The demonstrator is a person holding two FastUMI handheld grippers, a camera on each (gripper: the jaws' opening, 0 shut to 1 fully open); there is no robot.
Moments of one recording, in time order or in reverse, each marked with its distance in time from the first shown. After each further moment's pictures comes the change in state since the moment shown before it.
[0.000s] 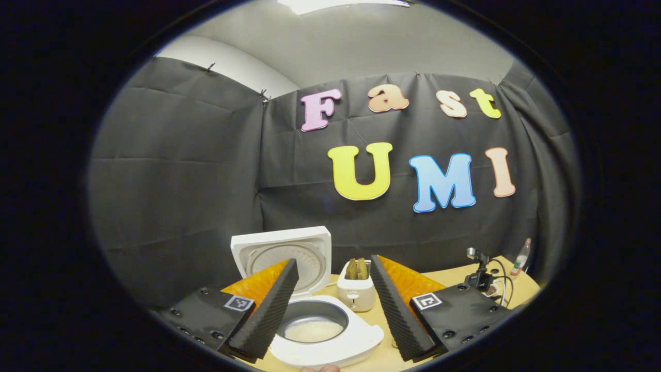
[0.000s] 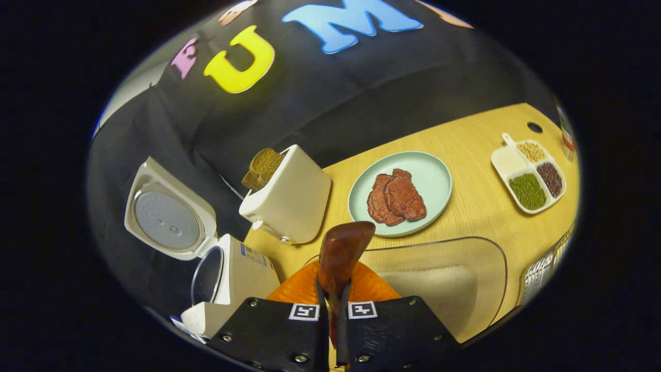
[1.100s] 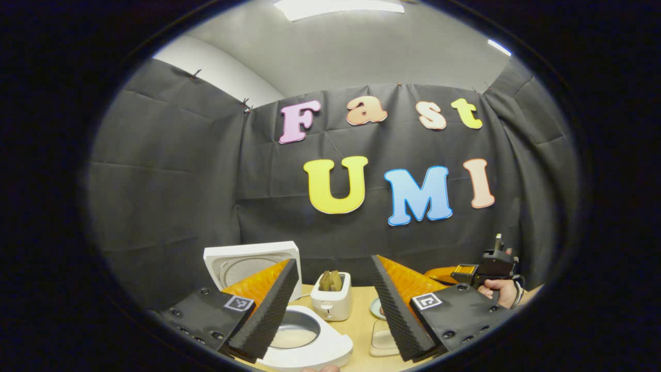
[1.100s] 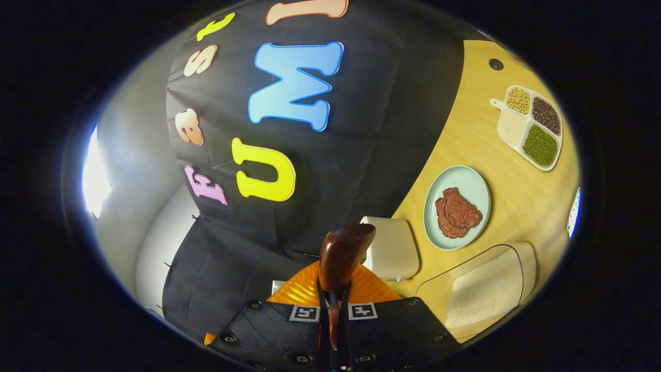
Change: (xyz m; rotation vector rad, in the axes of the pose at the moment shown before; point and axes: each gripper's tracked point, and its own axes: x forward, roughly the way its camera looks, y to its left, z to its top) left arm -0.006 -0.051 0.029 -0.011 -0.070 -0.098; right arm -0.108 0.072 0.133 0.509 -0.231 0.447
